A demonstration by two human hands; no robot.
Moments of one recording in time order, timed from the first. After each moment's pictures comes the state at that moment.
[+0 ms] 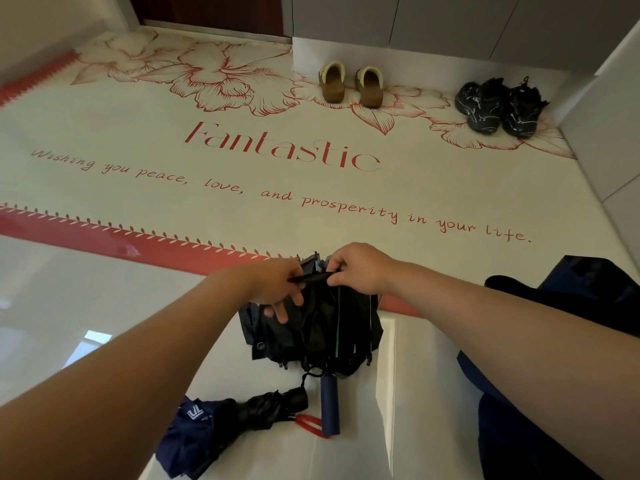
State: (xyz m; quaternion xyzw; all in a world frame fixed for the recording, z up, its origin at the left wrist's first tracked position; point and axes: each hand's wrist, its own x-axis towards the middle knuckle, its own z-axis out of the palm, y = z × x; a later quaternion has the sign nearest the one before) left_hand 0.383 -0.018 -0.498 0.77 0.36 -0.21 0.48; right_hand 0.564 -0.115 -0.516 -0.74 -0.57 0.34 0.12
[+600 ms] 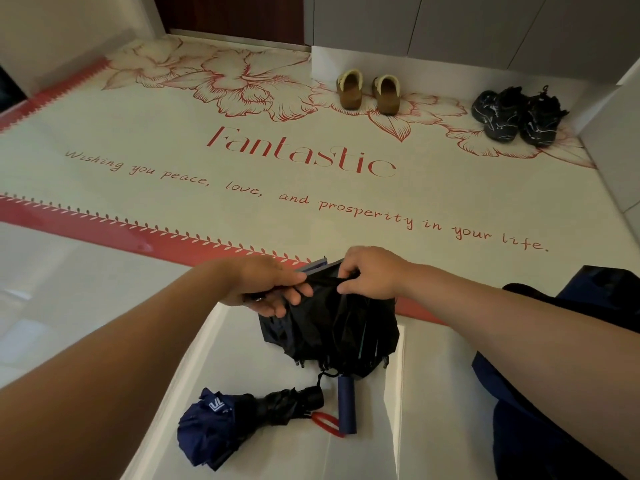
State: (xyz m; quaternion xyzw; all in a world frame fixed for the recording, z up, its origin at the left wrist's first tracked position) left_hand 0.338 0.001 -0.471 0.61 0.41 -0.20 0.64; right_hand 0.547 -0.116 -0.499 -0.72 -0.62 0.32 0.07
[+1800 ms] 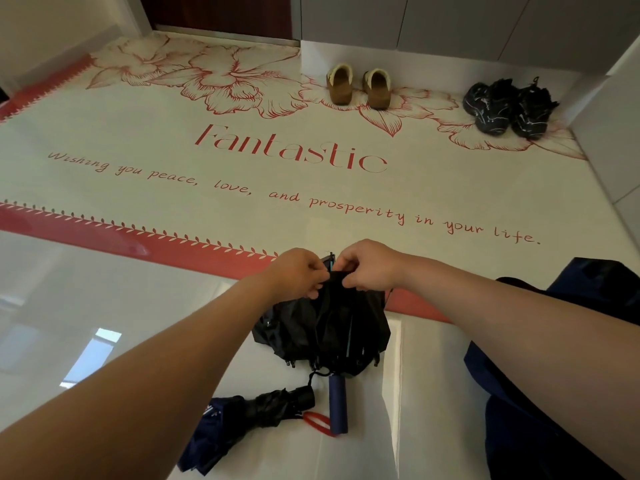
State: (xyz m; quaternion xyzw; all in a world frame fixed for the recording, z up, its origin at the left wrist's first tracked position) left_hand 0.401 -0.030 -0.508 0.77 0.39 -0.05 0.49; right_hand 0.566 -0.118 -0.505 -0.73 -0.53 0.40 0.13
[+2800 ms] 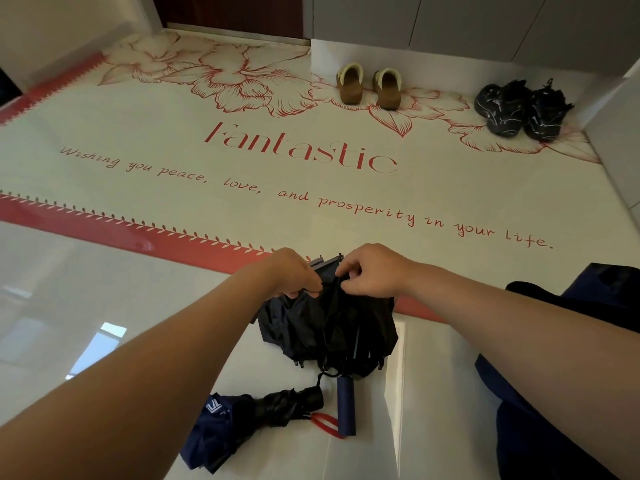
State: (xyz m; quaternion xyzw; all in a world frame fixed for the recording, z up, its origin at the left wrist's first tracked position) left_hand 0.379 -0.013 -0.494 0.75 0.47 -0.15 0.44; right_hand 0.553 -0.115 -0.509 -0.72 -0.60 0.33 0.11
